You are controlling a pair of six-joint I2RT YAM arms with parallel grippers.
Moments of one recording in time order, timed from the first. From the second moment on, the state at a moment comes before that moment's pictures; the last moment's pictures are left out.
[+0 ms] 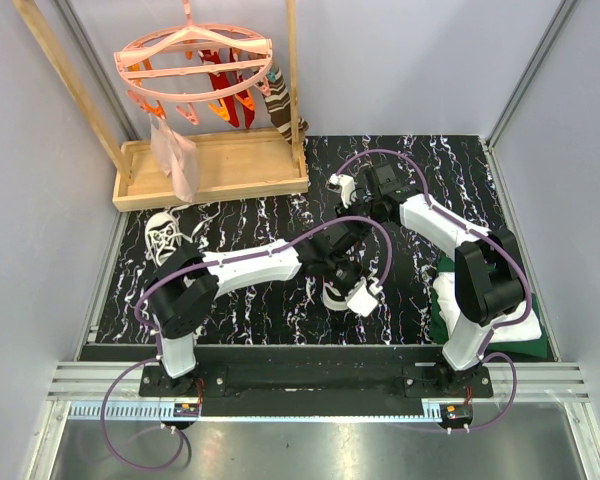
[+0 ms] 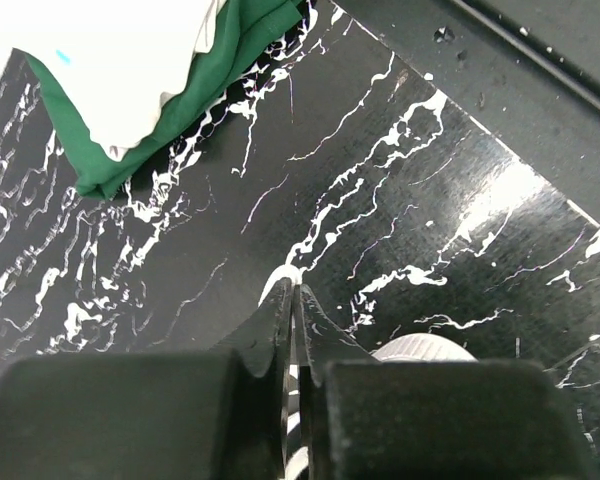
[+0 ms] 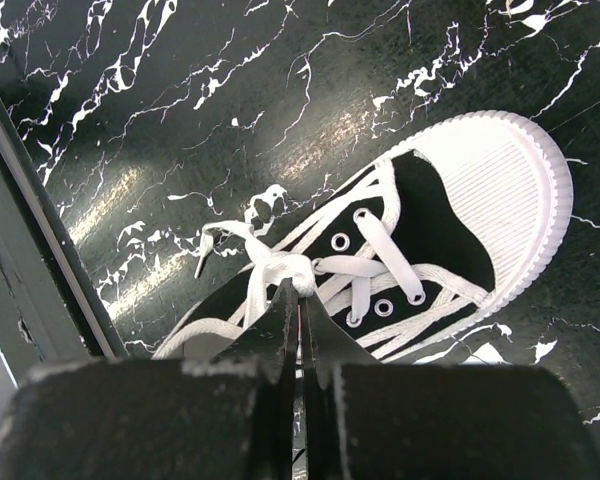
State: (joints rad) left arm -1.00 1.84 1.31 -0.35 0.73 1.29; right arm 0.41 1.76 1.29 -0.53 -0.67 -0.23
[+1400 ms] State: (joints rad) left arm -0.56 1.68 1.15 -0.17 0.86 0.78; right arm 0.41 1.74 1.29 -0.55 -0.75 -0.26
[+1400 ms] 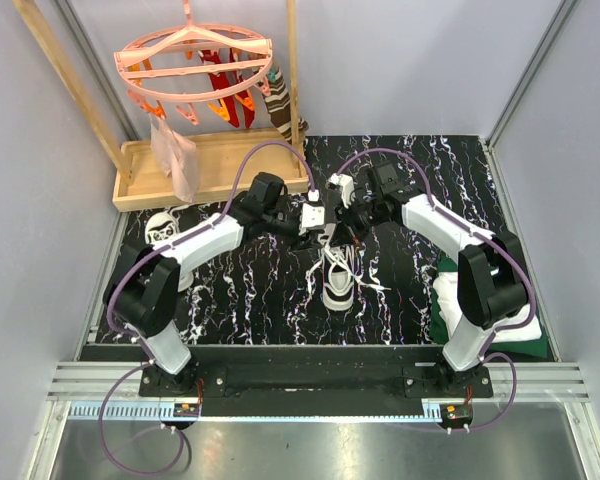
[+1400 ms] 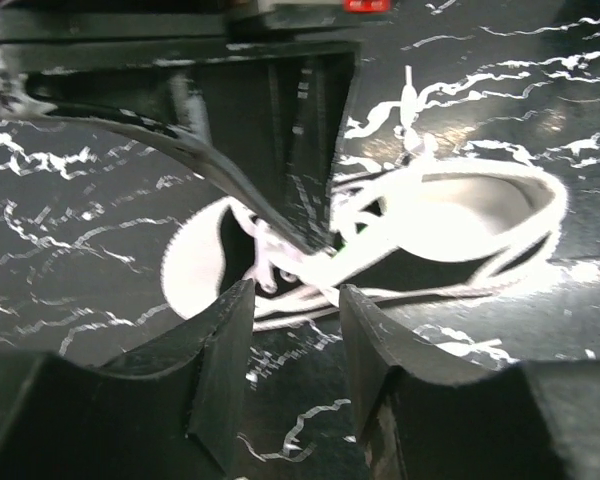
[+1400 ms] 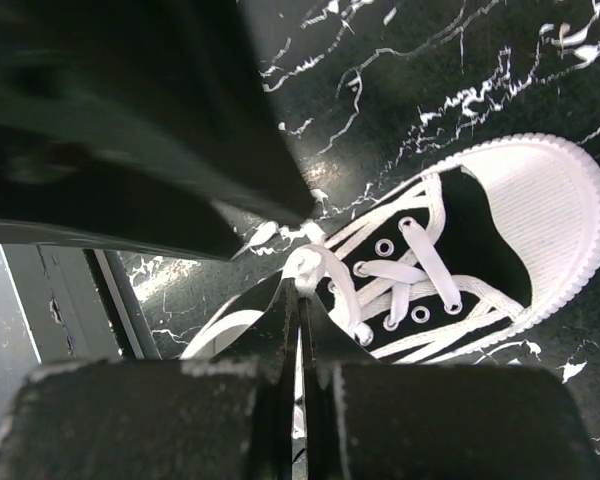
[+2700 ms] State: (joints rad) left arm -0.57 1.80 1.30 -0.31 0.97 0.94; right arm 0.40 1.70 1.27 -0.55 -0.78 -0.33
